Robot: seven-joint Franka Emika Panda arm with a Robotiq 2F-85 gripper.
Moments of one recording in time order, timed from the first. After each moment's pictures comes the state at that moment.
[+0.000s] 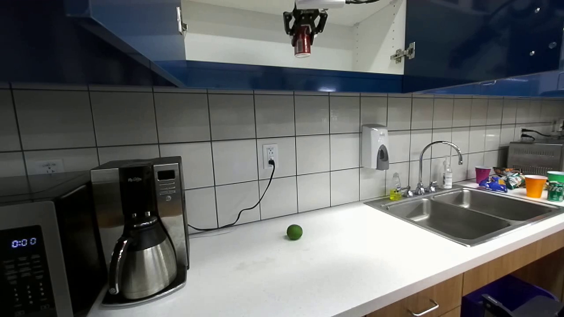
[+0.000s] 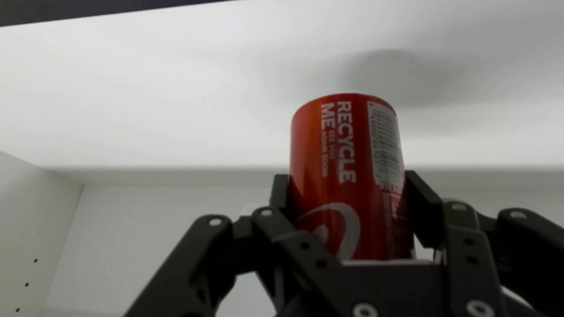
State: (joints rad) arm 0.07 0.07 0.14 -1.27 -0.44 2.09 0.38
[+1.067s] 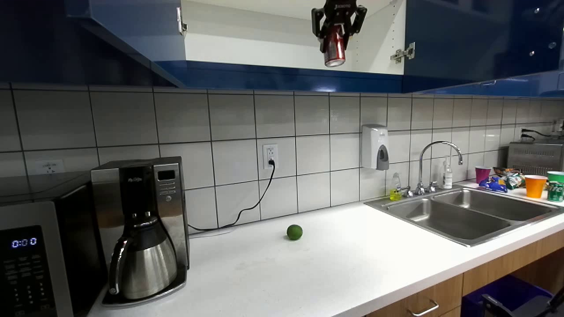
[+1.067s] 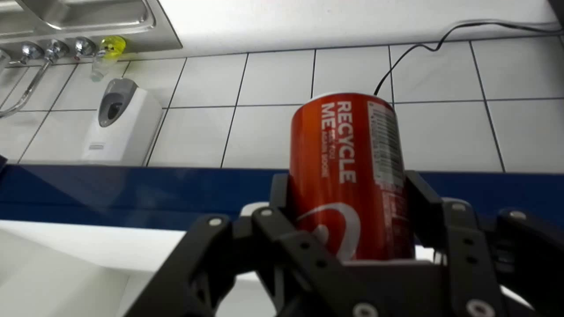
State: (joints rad) arm 0.08 -0.50 0.15 -1.97 -0.34 2.09 0.38
